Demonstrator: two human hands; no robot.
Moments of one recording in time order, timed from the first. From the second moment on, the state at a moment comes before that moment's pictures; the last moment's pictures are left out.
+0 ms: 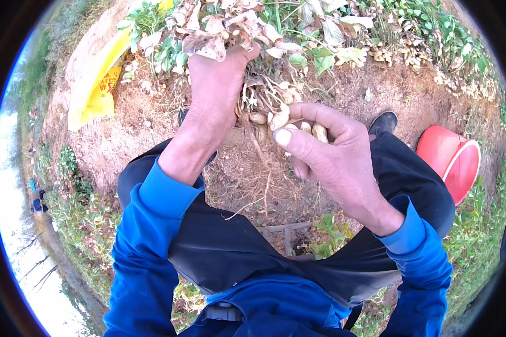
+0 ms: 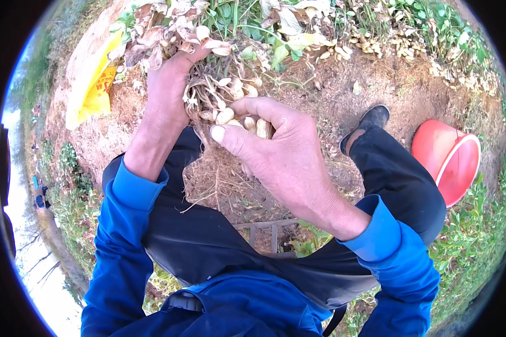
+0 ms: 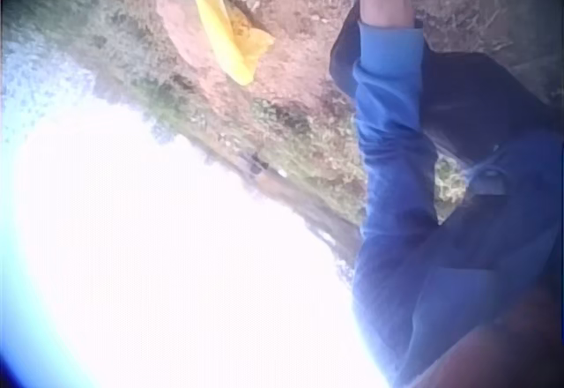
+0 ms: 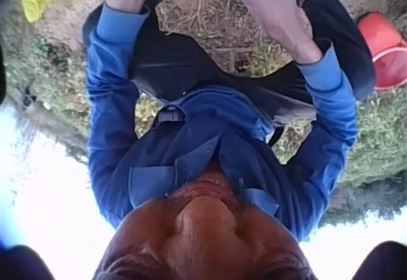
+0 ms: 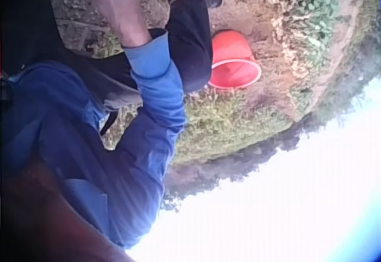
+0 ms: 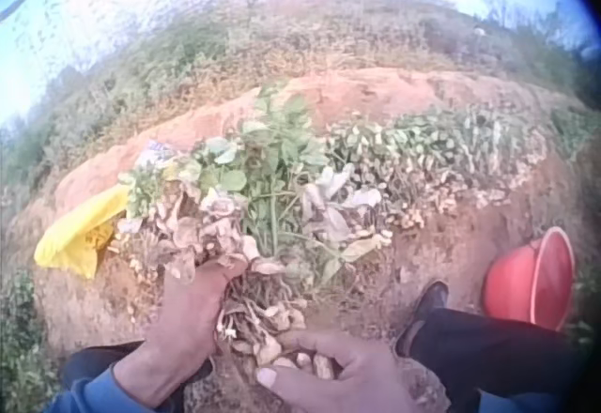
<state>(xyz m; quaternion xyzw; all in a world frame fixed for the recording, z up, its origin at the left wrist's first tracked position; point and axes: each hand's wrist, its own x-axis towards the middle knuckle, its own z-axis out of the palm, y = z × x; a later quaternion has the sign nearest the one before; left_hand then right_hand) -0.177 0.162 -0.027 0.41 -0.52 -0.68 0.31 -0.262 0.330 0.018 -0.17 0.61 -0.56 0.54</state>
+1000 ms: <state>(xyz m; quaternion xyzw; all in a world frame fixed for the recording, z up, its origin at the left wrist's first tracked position) -0.140 0.172 -0.025 0.34 -0.41 -0.81 0.25 -0.430 0.590 0.077 -0.05 0.81 -0.58 -0.02</state>
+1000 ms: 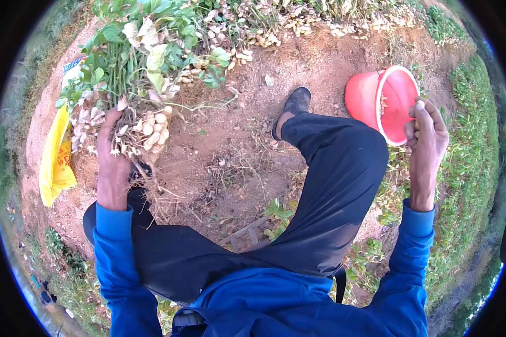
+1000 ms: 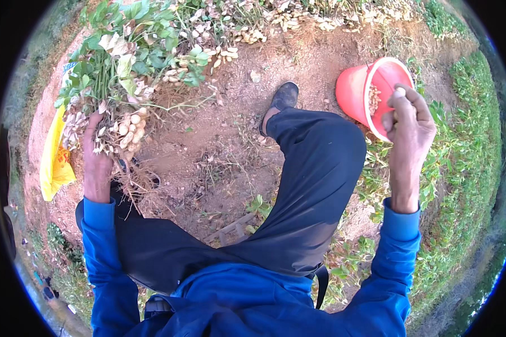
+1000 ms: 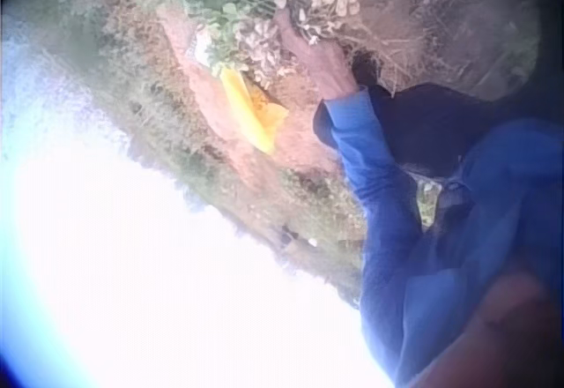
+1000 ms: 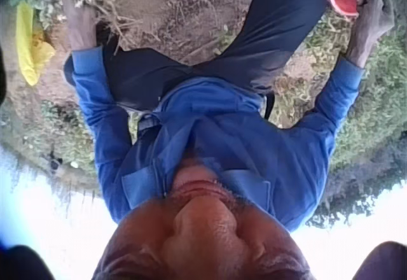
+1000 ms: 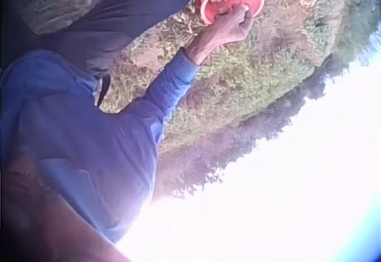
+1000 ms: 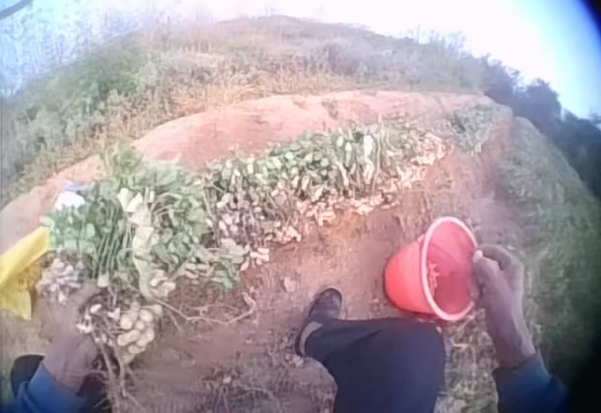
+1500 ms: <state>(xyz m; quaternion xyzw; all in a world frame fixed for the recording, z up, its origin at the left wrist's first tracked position) -0.151 0.220 0.033 0.30 -0.20 -0.91 0.19 -0.336 0.515 0.098 -0.40 0.77 -0.49 0.07</state>
